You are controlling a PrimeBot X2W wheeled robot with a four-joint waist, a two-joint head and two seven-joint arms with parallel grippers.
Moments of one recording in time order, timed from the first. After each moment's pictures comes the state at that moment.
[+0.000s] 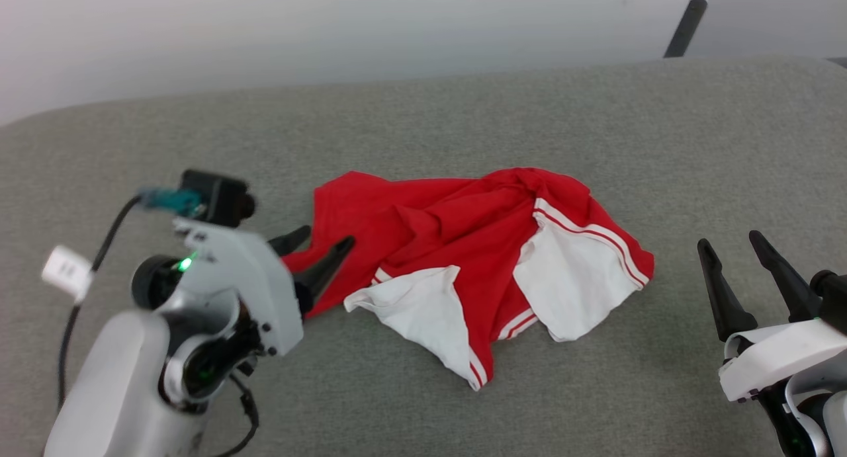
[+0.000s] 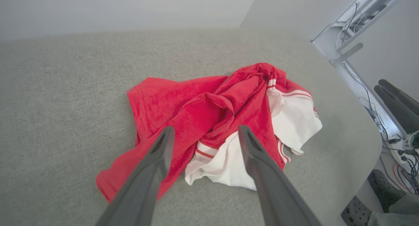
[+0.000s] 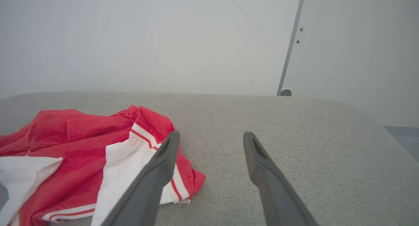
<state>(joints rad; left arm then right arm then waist) -0.40 0.35 -0.21 -0.01 -0.74 -0.10 0.64 -0.20 -0.31 0.08 0.14 0.37 0.13 -0.05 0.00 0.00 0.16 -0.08</state>
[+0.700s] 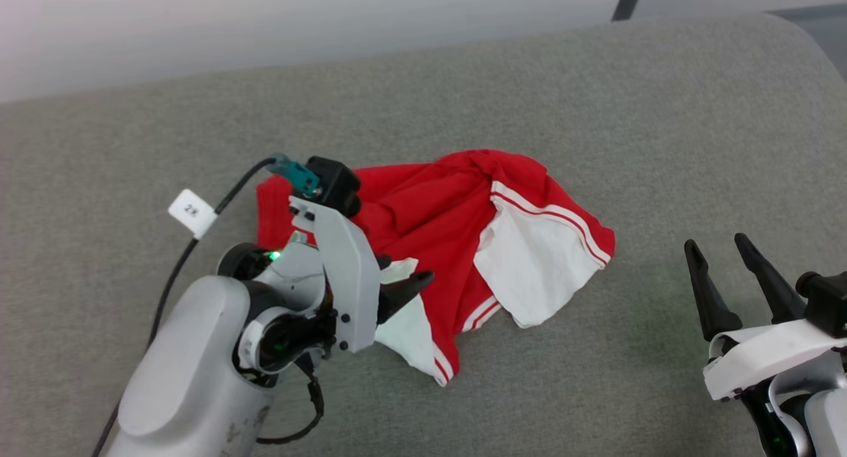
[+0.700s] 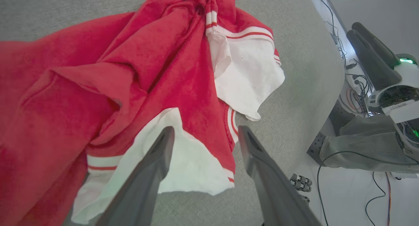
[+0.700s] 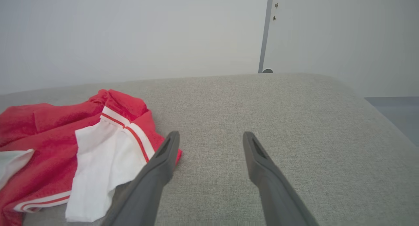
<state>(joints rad) -0.56 0.28 -0.38 0.08 -0.79 -0.08 0.91 -0.22 -0.27 0.09 0.17 0.38 0.13 -0.07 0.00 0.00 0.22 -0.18</state>
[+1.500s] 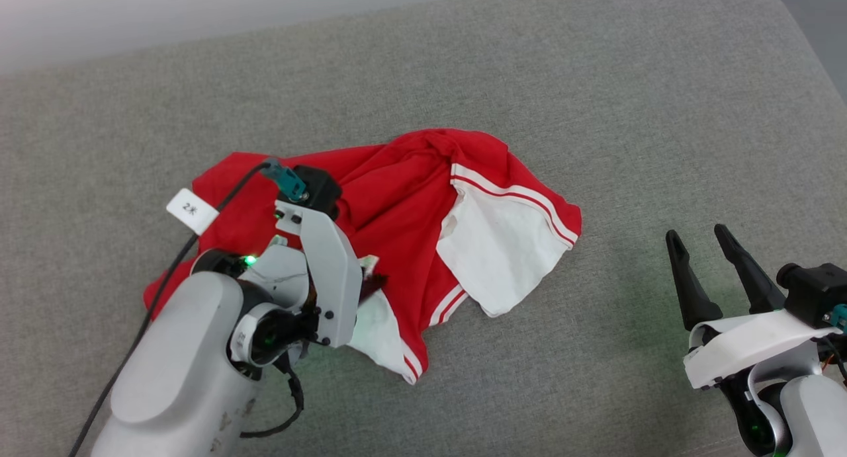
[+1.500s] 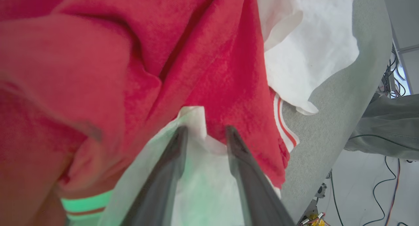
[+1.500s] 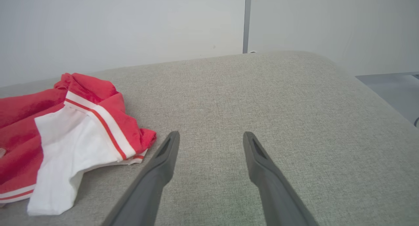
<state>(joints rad) -0.59 0.32 -0.42 0.20 -0.73 -0.06 0.91 -0.28 -0.24 0.13 0.26 0.40 0.13 -0.14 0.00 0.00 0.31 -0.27</state>
